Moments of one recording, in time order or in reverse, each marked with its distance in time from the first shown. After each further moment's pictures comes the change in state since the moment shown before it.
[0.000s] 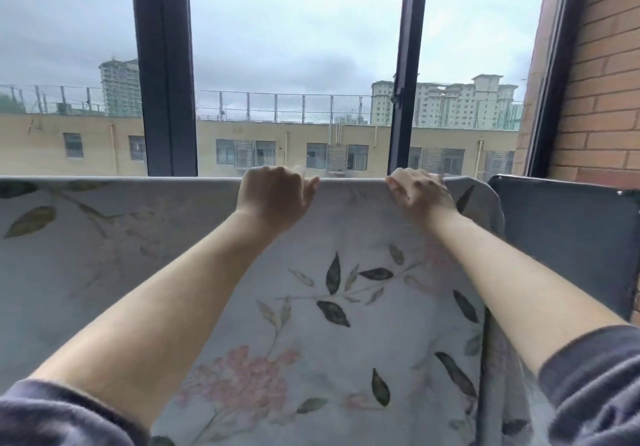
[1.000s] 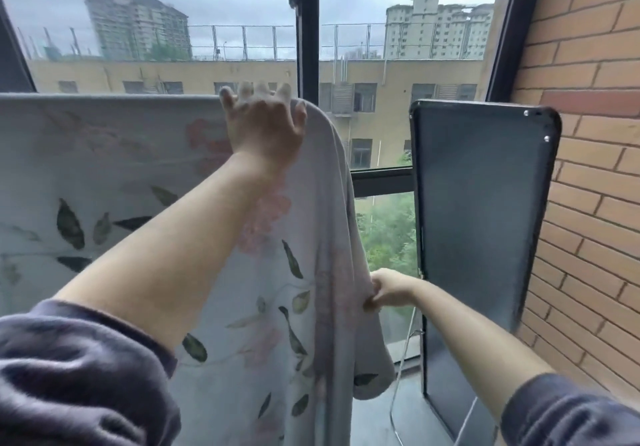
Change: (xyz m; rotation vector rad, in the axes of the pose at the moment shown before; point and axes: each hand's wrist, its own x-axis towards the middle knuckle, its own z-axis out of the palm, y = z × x) left_hand 0.124 0.320 0.067 -0.043 -0.012 -0.294; right_hand -0.194 0.329 0.134 0.576 -1.124 0.241
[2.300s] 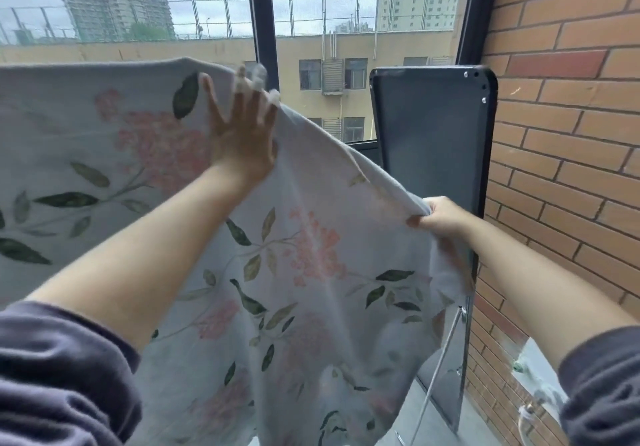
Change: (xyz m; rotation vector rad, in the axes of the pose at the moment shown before) left_hand -0.050 0.060 0.019 0.243 -0.125 0.246; right_hand -0.099 0.095 -0.110 0.210 0.503 0.073
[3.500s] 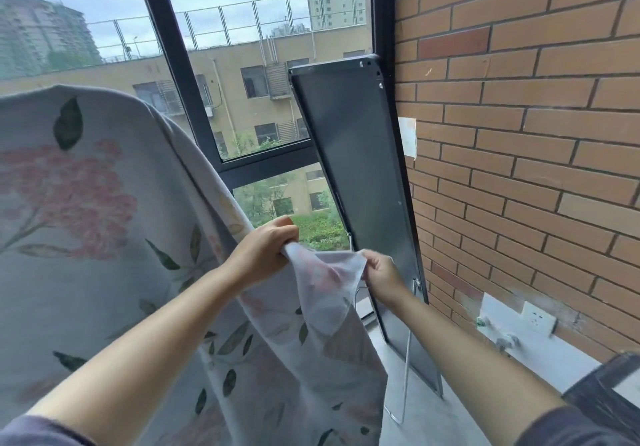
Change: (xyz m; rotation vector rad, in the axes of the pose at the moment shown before) left_hand -0.086 0.127 0.041 -1.036 -0.261 0.529; right_hand -0.089 0.065 0.102 0.618 0.236 -0.084
